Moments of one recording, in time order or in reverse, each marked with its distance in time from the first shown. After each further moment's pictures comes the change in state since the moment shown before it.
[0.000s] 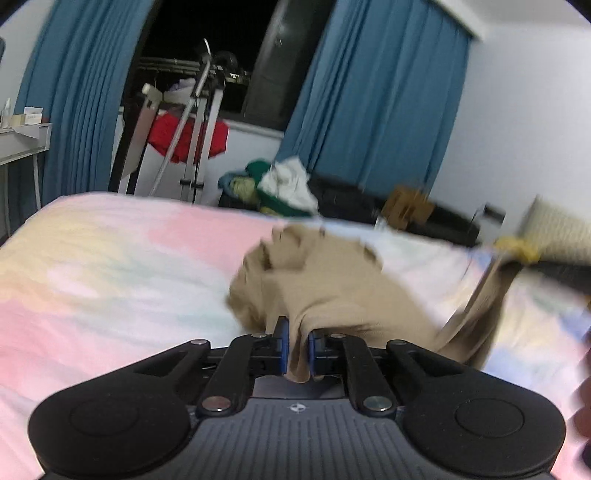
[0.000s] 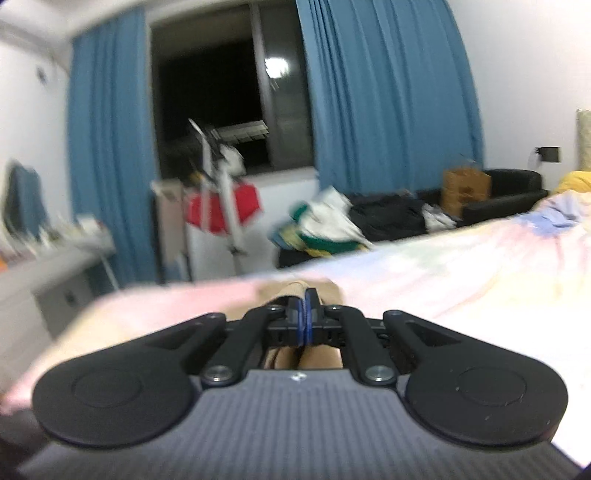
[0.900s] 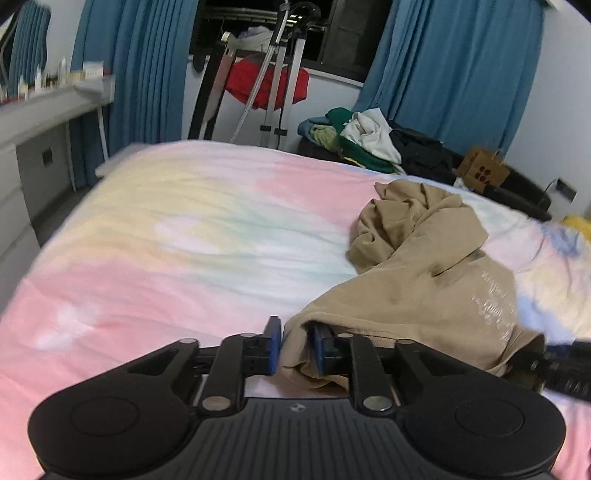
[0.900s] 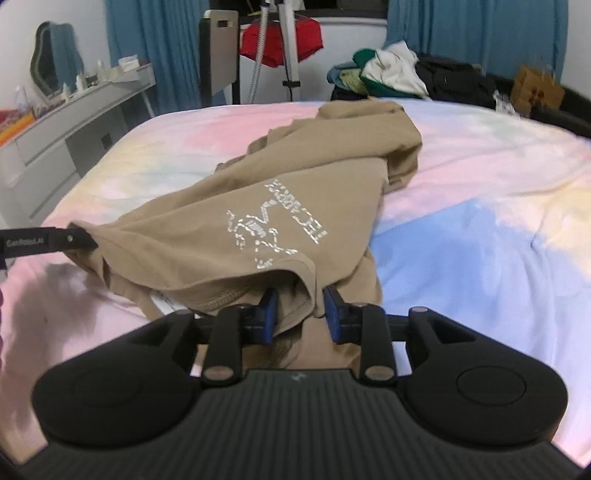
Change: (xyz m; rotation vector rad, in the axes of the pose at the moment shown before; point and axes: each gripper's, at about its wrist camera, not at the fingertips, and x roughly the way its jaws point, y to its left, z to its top) left arm -0.003 0.073 0.009 -0.023 0.221 0.262; right arm 0.043 0.051 -0.057 -0.195 0.469 0.176
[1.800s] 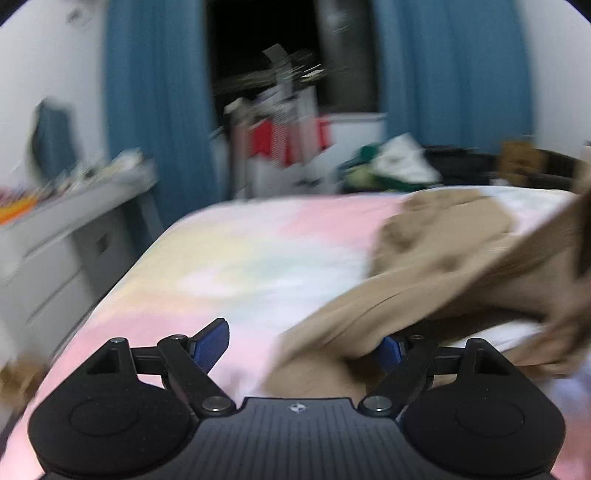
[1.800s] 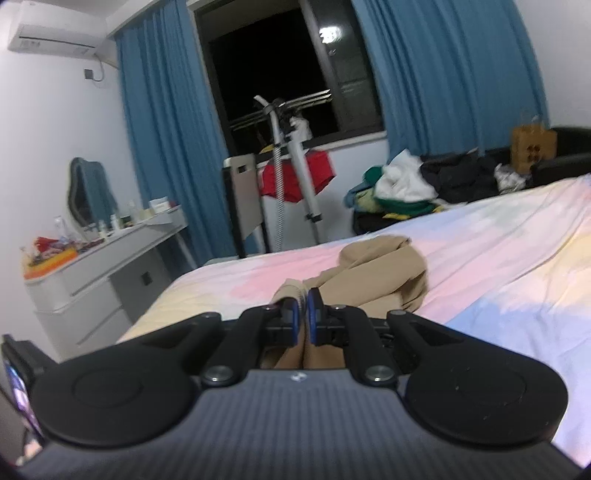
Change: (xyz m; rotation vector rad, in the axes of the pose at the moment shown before) left arm -0.015 -0.073 -0.038 0.131 -0.165 0.275; right arm -0.076 -0.022 0.020 0.168 -0.439 0.091
